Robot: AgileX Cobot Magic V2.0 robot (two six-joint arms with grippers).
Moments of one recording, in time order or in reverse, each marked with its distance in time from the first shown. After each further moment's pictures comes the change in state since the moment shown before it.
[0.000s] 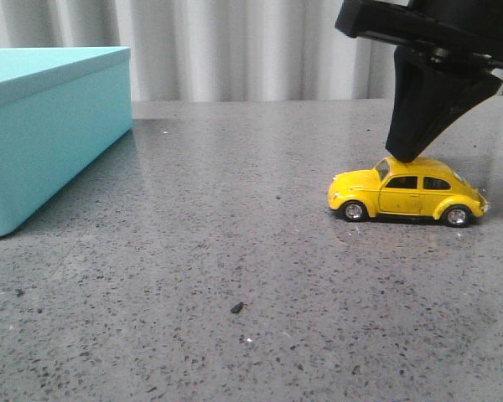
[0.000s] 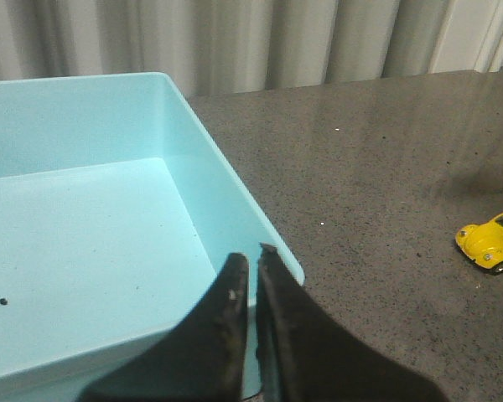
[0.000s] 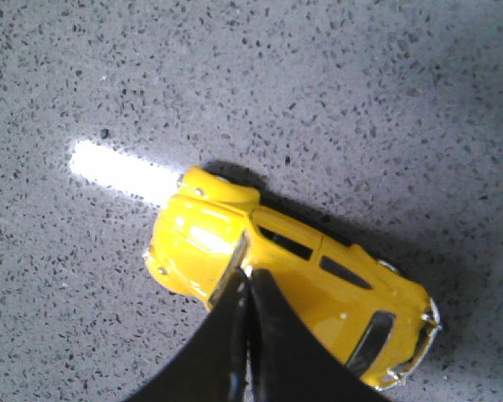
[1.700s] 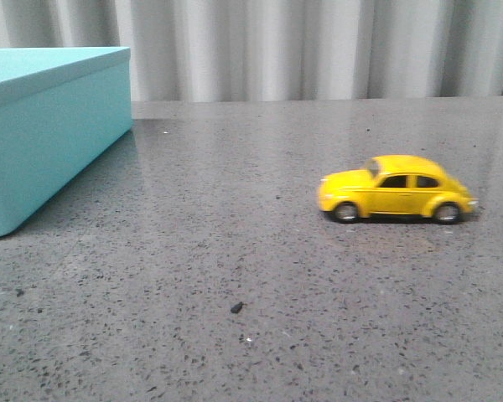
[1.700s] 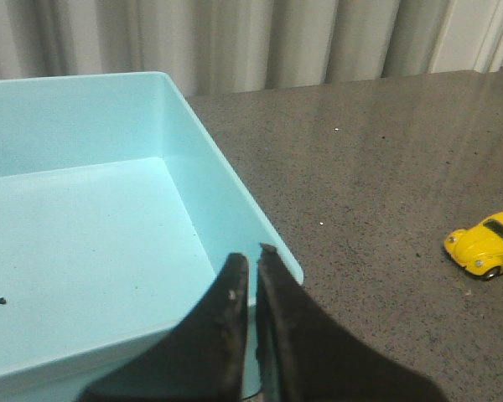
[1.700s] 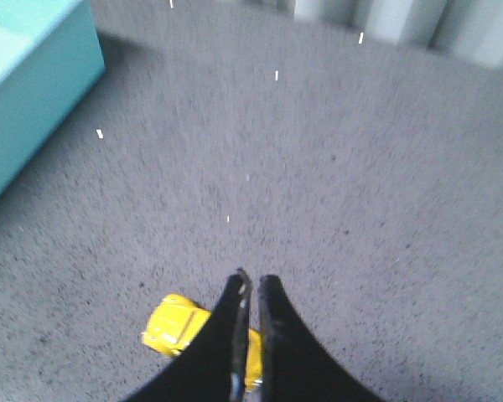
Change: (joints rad) left arm 0.000 0.000 0.002 -0.002 -0.002 0.000; right arm 0.092 -0.543 -0.099 -0.321 -0.046 0.120
